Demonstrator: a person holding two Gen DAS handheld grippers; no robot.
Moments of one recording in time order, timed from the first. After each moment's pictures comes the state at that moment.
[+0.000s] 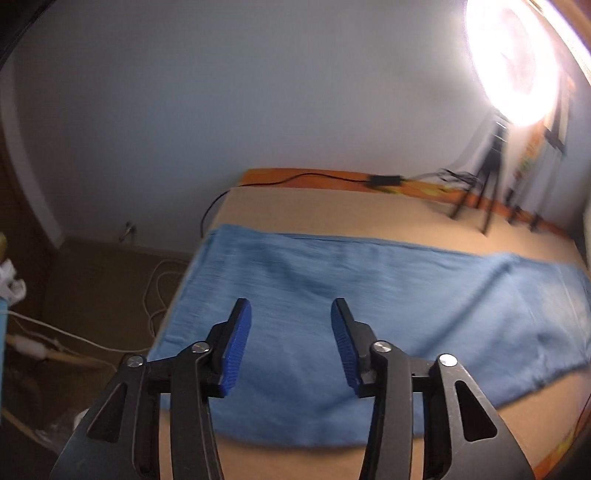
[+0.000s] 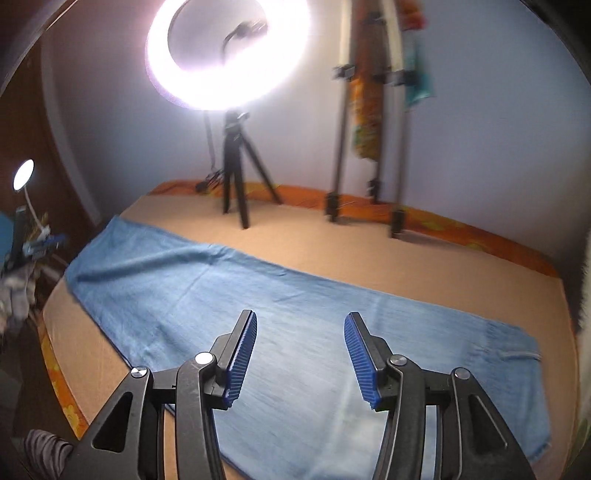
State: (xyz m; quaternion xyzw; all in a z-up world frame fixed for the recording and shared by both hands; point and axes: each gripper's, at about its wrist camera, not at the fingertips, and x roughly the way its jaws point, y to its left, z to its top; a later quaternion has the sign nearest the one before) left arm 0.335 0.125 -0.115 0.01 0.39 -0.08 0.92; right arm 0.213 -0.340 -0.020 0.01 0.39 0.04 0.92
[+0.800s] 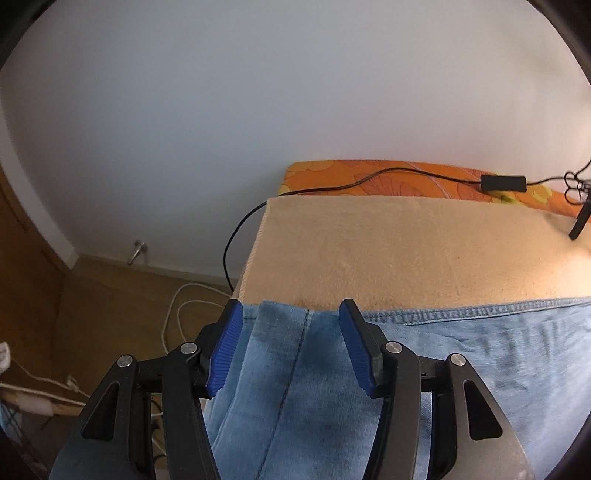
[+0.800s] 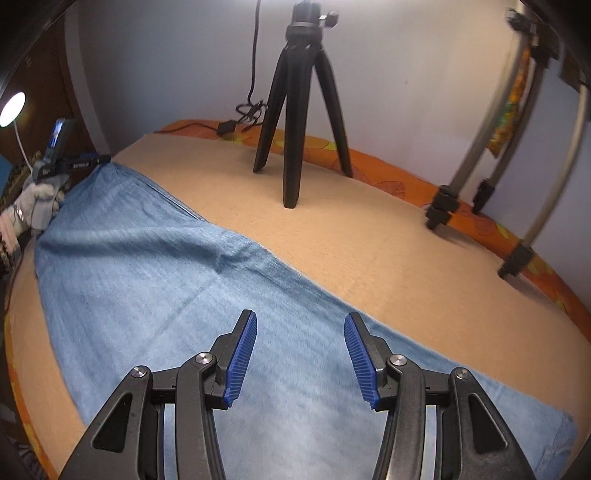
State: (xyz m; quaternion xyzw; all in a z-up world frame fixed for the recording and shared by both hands) left arm 0.496 0.136 -0.195 0.09 0.40 -0.04 0.91; right arm 0.348 -0.271 -0.099 -0.08 0.45 0.08 0.89
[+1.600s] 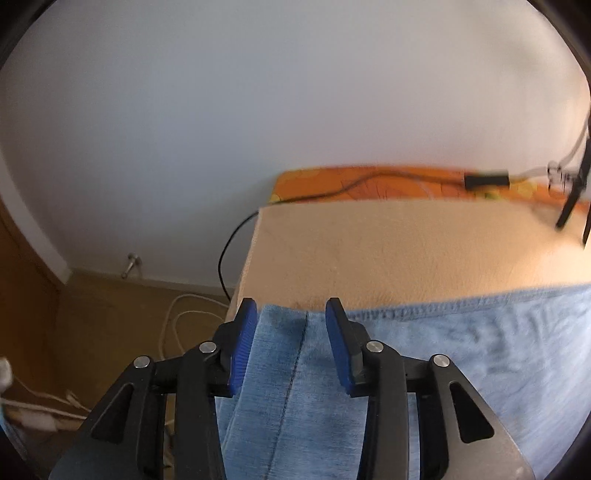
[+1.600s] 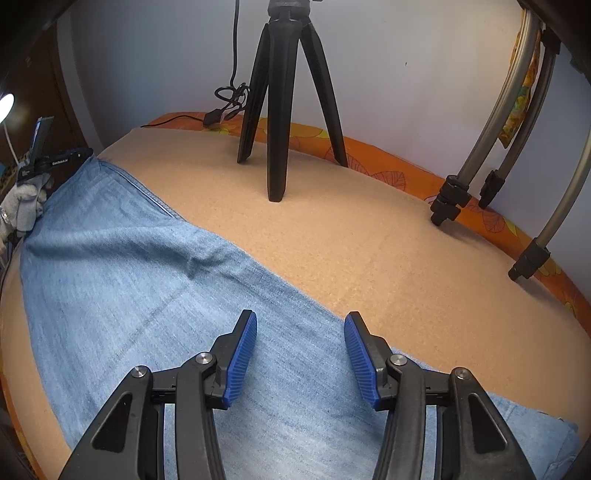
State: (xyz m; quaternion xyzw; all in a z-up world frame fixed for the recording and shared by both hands) left arm 0.484 0.135 -0.178 0.11 0.40 -0.06 0.91; right arm 0.362 -0.279 -0.113 -0.07 0.46 0.08 0.88
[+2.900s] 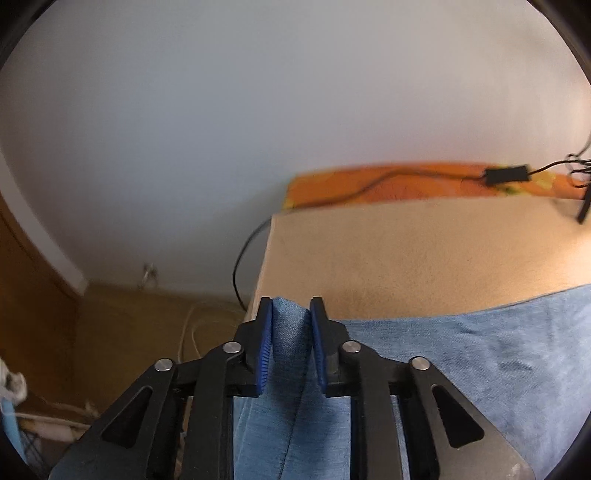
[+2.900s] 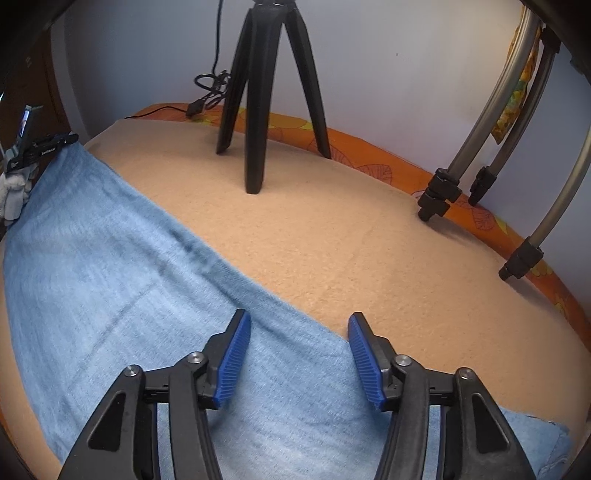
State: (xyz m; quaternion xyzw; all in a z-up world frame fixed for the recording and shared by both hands) left arm 0.505 0.133 -0.186 0.13 0.39 -0.02 0.91; right arm 0.371 -0.286 -0.119 -0.09 0.47 0.05 0.88
